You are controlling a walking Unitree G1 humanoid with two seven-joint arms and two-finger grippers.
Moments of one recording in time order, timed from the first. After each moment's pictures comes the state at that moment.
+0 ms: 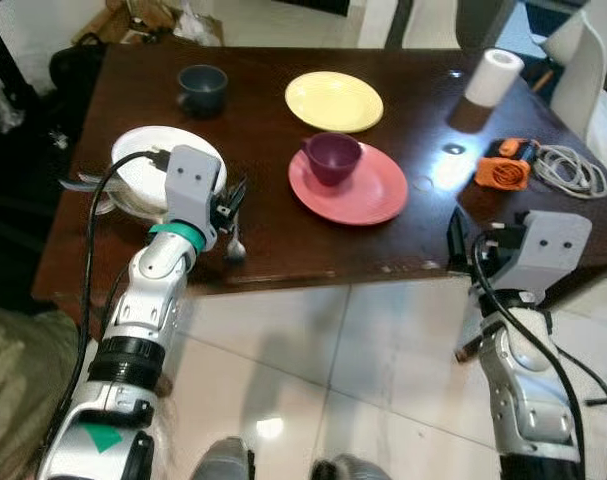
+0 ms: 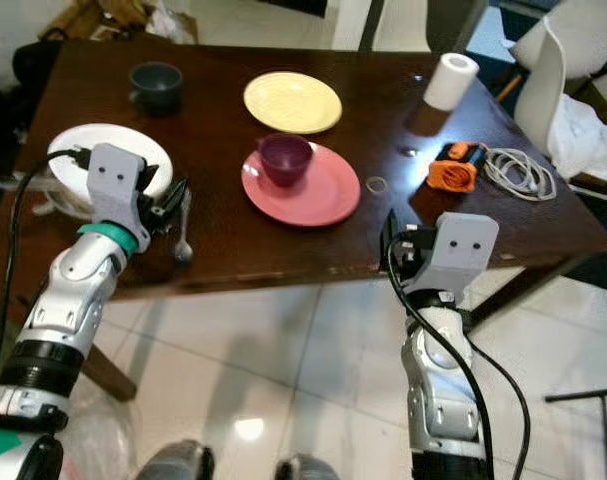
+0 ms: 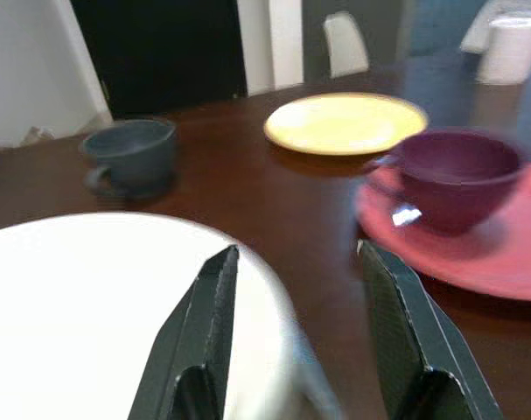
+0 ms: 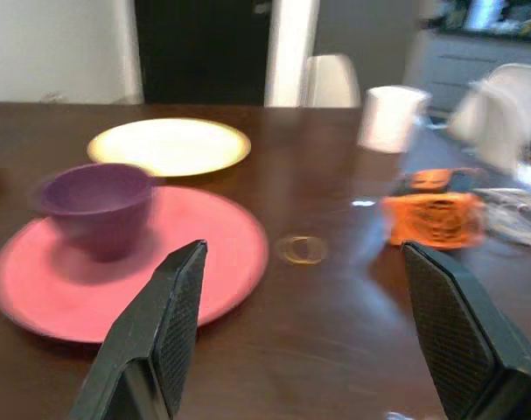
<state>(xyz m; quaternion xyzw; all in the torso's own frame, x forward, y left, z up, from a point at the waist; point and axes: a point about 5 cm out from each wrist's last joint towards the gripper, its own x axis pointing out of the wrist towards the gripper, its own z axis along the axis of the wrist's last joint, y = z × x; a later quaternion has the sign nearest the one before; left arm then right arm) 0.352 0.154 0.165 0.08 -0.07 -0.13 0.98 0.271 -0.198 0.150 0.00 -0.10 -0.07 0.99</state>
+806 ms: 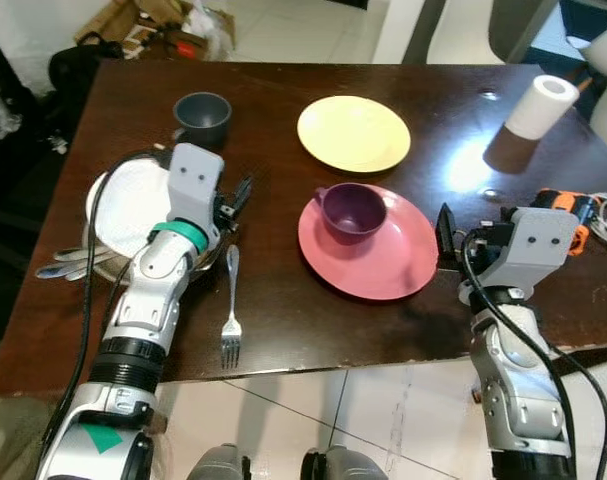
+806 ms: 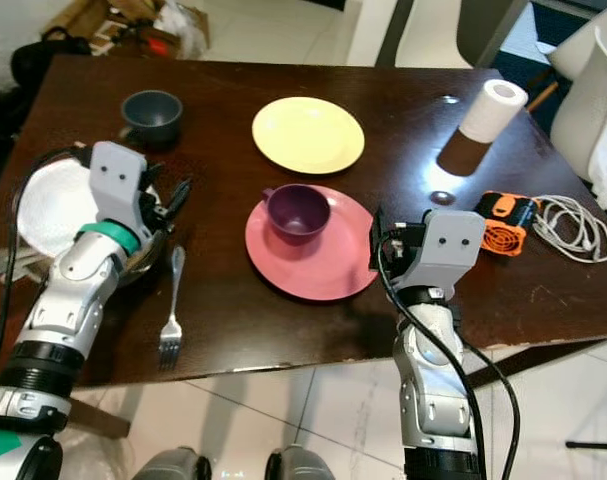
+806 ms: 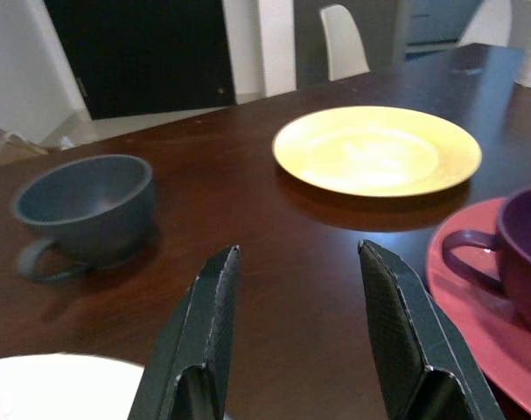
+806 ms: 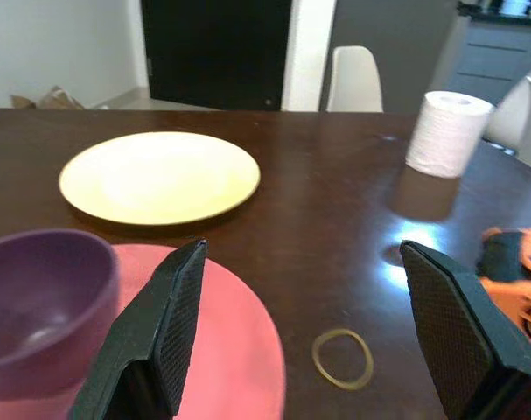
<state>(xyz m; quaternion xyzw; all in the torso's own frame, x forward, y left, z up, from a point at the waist) 0.349 0.142 0.166 0.08 -0.08 -0.16 0.98 0.273 -0.196 0.153 -0.01 -0.10 -0.07 0.99</state>
